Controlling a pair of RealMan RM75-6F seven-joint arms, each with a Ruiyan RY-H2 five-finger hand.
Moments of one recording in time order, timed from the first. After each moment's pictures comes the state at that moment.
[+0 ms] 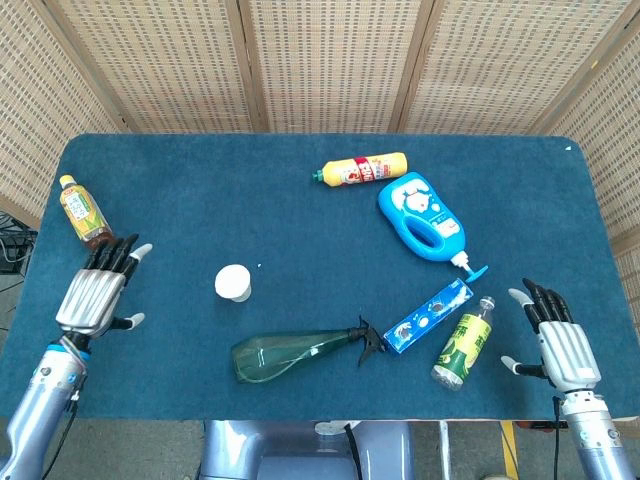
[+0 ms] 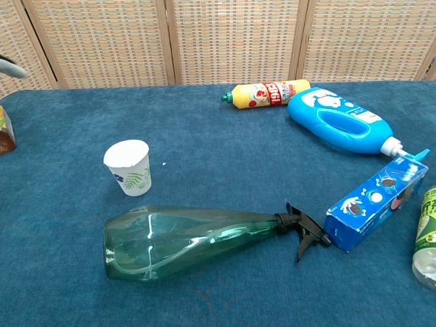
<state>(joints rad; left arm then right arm) -0.39 -1.13 -0.18 -1.90 1.17 1.14 0.52 0.16 -1.15 0.06 -1.65 -1.46 1.35 0.08</state>
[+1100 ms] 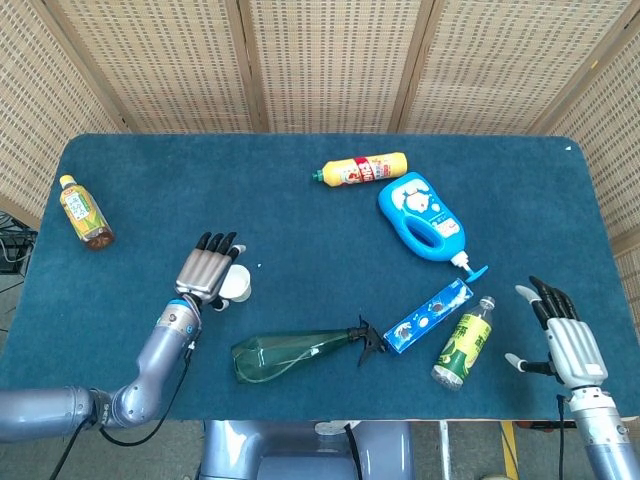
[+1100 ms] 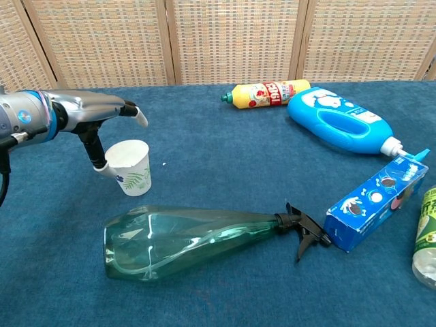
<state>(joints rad) -0.89 -1.47 -0.21 -1.73 0.50 1.05 0.91 0.16 -1.12 0.07 -1.64 -1.45 1.33 0.19</state>
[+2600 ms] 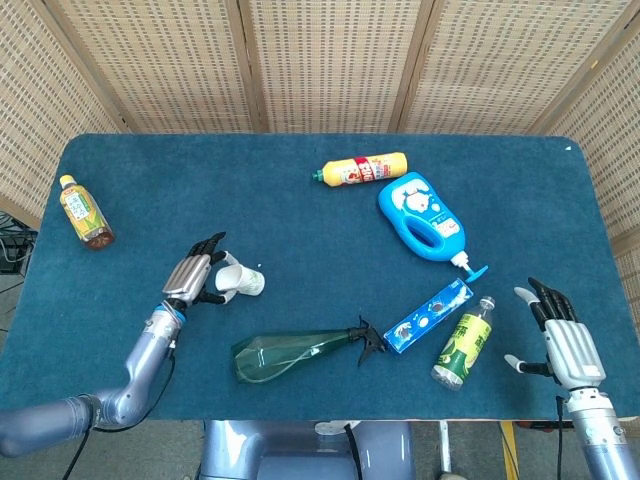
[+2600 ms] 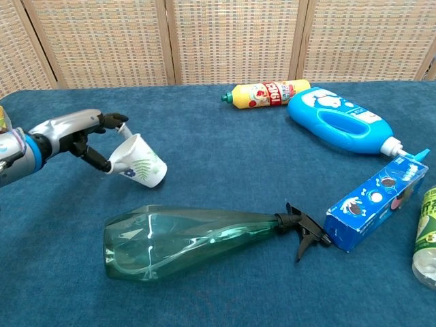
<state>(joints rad) -0.70 -1.60 -0.18 -1.38 0.96 0.92 0.02 0.16 -1.14 0.06 -1.63 -1.44 1.33 0.15</state>
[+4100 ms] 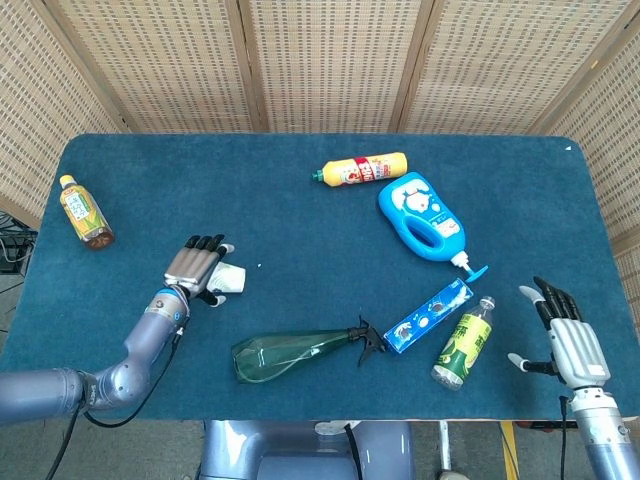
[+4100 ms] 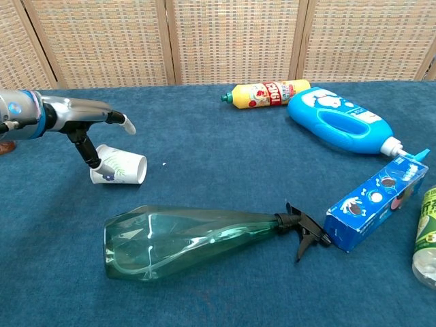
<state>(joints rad) -1.00 -1.39 -0.12 -1.66 0.37 0.90 0.74 0.16 -1.14 0.07 -1.62 -1.43 1.32 0.18</state>
